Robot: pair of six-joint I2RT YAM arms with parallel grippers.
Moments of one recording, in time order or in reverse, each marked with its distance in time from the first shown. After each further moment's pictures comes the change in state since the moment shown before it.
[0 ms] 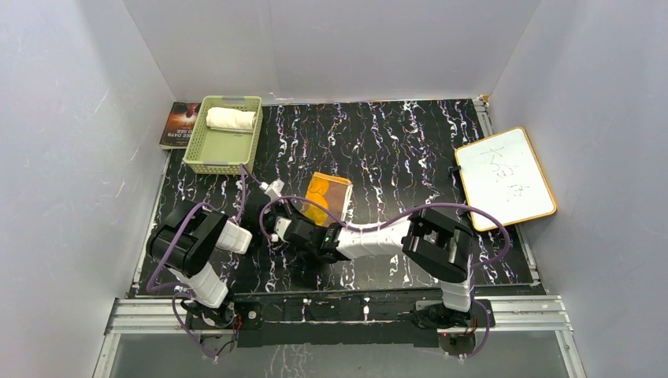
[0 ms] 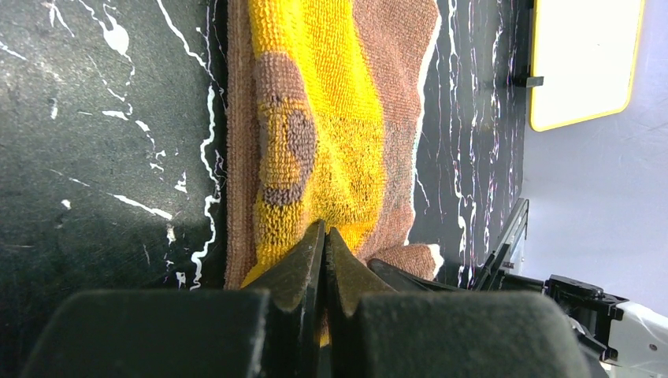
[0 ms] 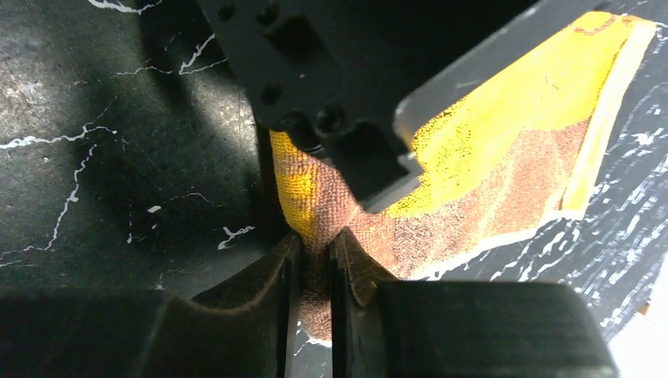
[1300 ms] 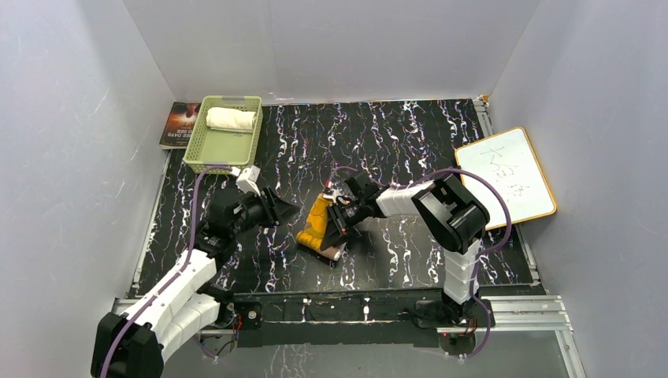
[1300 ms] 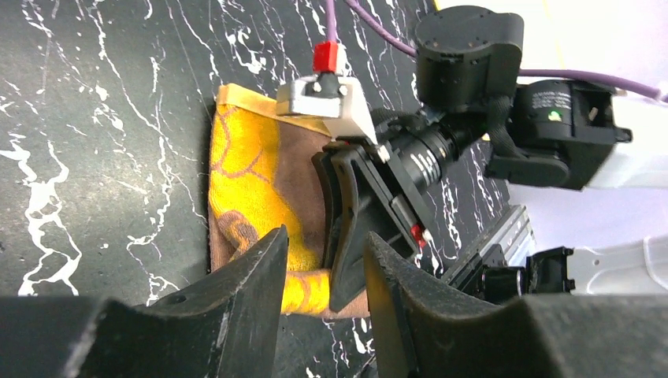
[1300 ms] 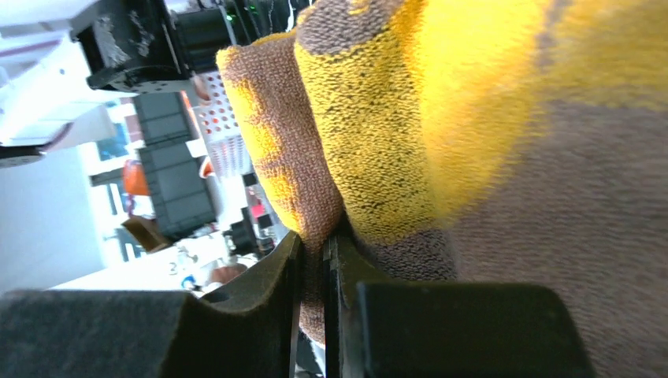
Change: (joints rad) left arm 0.054 -0.806 0.092 -0.723 -0.053 0.182; right arm -0.542 0.025 -0.155 0.197 -1.498 0.842
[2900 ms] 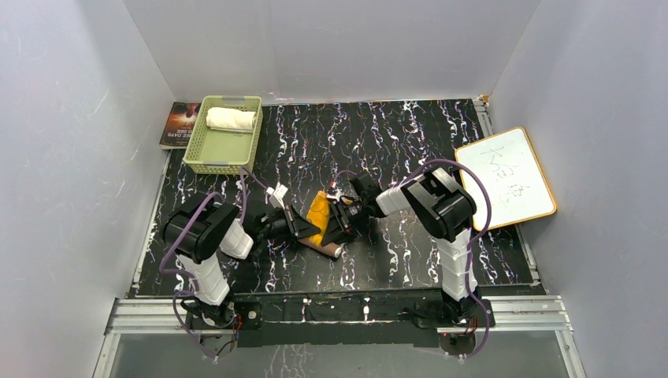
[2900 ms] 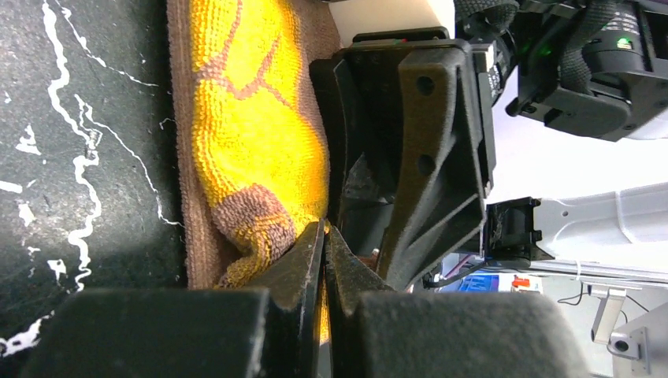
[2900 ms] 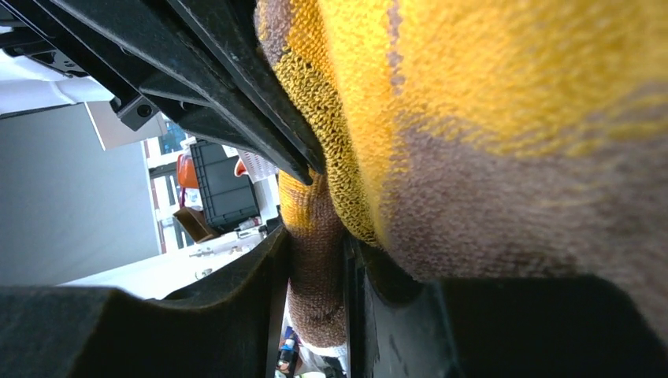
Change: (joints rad) left arm -0.047 0.907 -0.166 1.045 0.269 -0.285; right arm -0.079 0.157 -0.014 0.205 -0.147 0.120
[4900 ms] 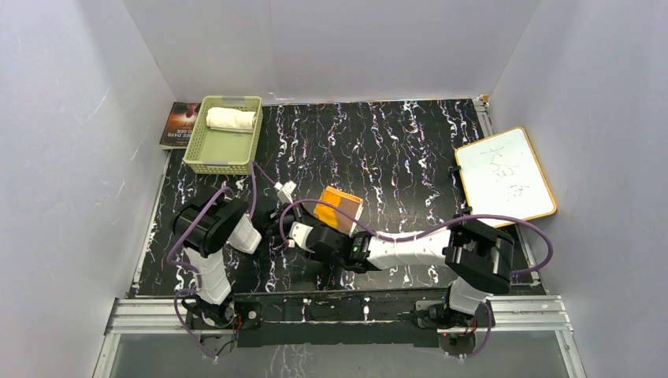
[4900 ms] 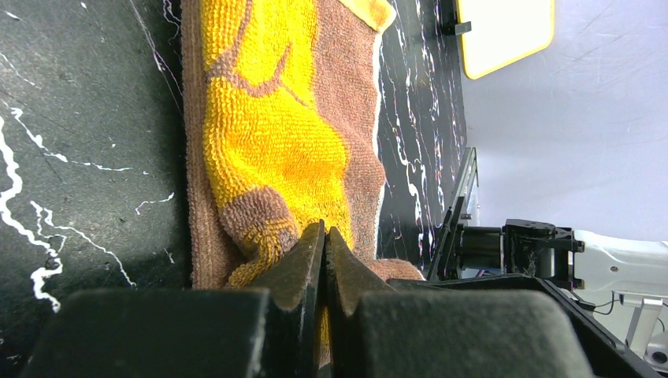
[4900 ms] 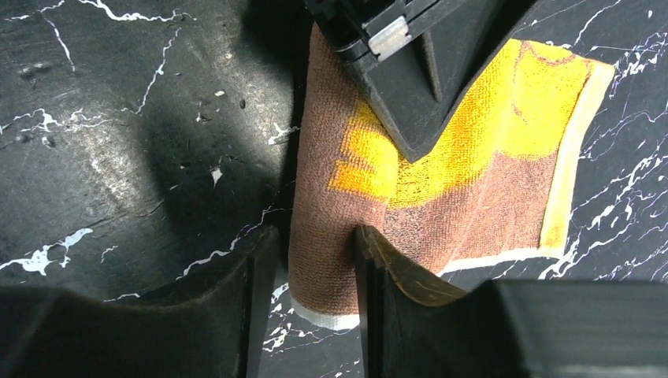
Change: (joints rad) left arm -0.063 0.105 0.089 0.022 -0.068 0.037; right arm 0.644 -0.449 -0.076 -0.309 1.539 -0.888
